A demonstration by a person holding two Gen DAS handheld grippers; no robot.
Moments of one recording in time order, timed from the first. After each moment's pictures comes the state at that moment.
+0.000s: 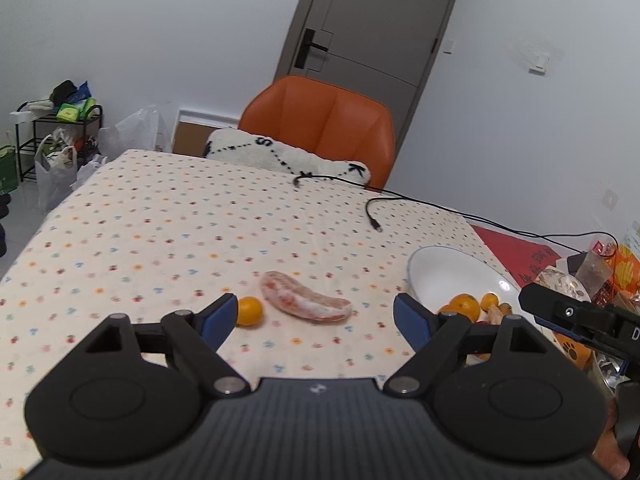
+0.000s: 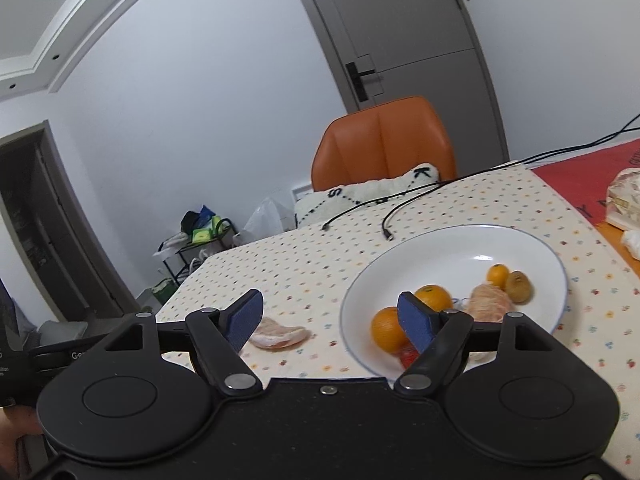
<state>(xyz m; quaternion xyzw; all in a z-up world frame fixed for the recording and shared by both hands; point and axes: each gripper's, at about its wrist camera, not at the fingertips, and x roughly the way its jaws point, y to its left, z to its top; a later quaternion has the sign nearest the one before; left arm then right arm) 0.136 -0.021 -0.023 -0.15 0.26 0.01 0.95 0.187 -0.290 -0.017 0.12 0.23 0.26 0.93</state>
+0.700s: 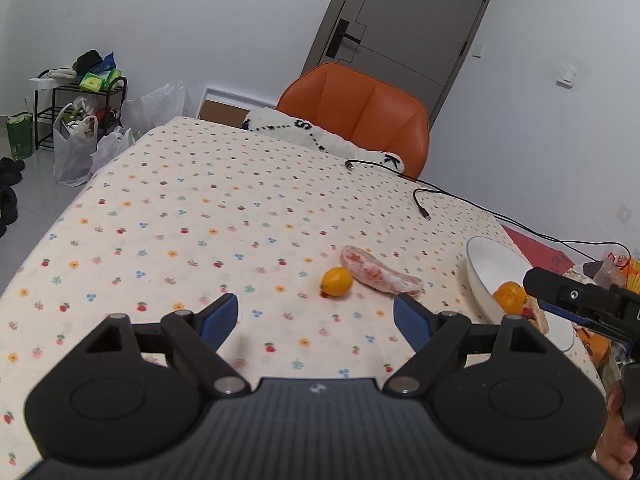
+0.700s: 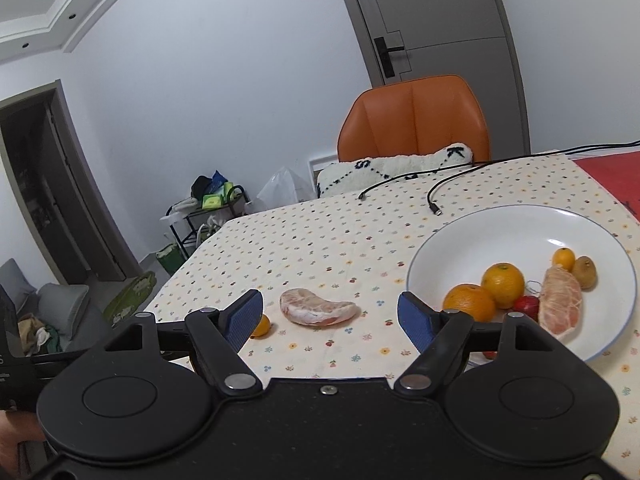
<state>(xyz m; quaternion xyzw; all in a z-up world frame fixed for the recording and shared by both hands) 0.117 0.042 -0.053 -0.19 0.28 0.02 0.94 0.185 -0.229 -0.026 0.08 0.26 0.28 0.92</state>
